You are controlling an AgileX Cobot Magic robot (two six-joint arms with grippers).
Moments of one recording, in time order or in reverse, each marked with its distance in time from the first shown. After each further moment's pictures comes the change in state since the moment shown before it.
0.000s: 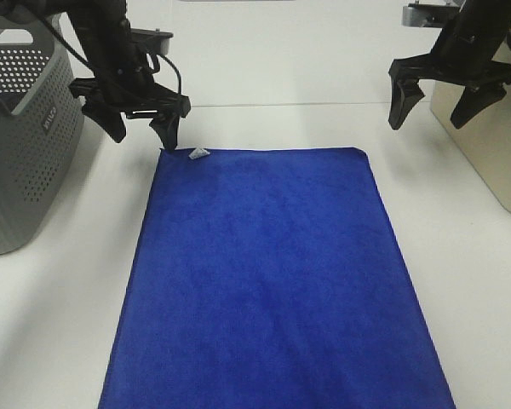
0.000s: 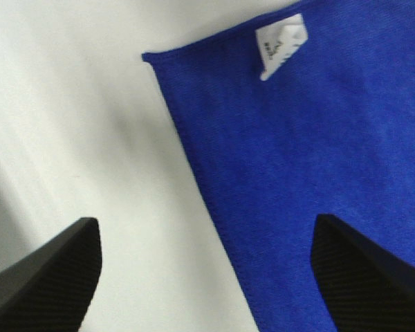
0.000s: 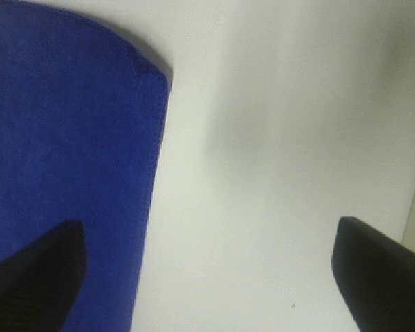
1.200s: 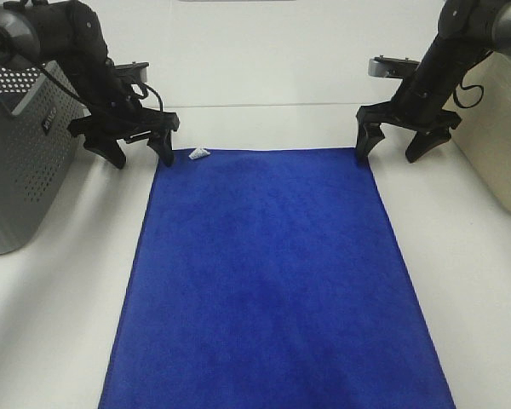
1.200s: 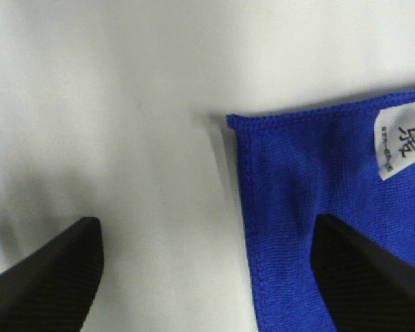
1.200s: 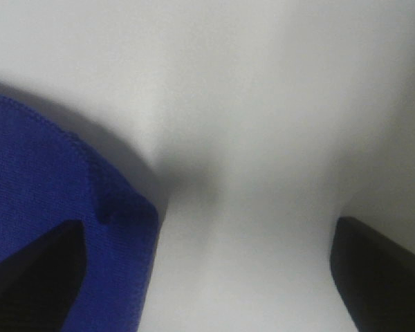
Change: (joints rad) left arm 0.099 0.164 -0.060 -0.158 -0.120 -0.027; right arm 0.000 0.284 -0.180 0.103 -0.098 -0.090
